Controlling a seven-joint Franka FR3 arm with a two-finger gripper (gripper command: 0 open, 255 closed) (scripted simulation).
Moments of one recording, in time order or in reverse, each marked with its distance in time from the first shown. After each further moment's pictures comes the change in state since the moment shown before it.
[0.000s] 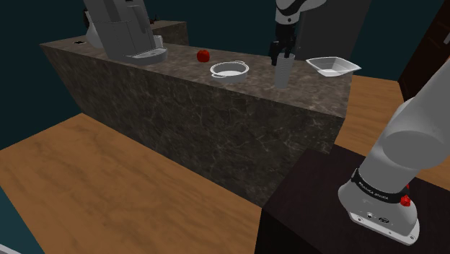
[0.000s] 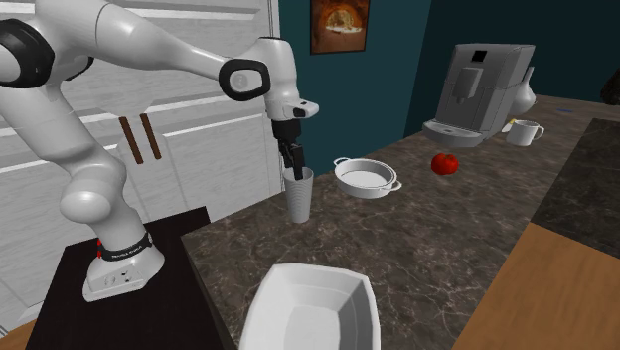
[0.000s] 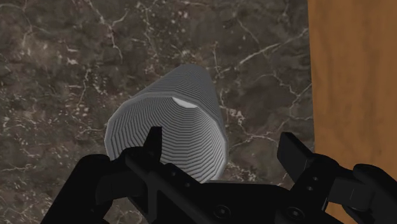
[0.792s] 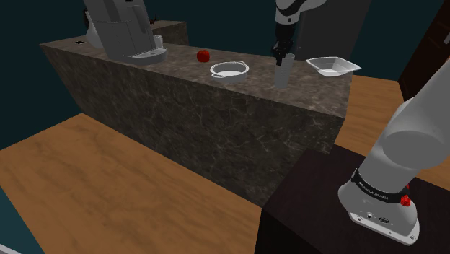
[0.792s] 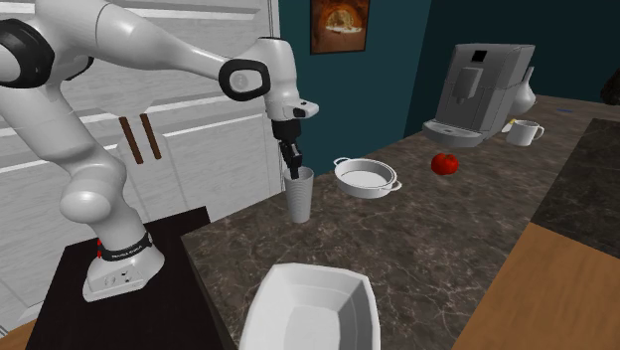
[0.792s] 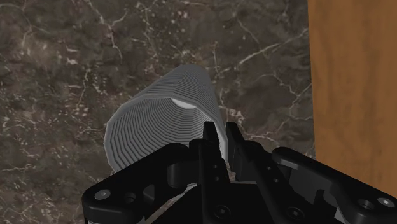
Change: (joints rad) arm 0.000 0.000 0.000 -0.001 0.000 0.001 0.000
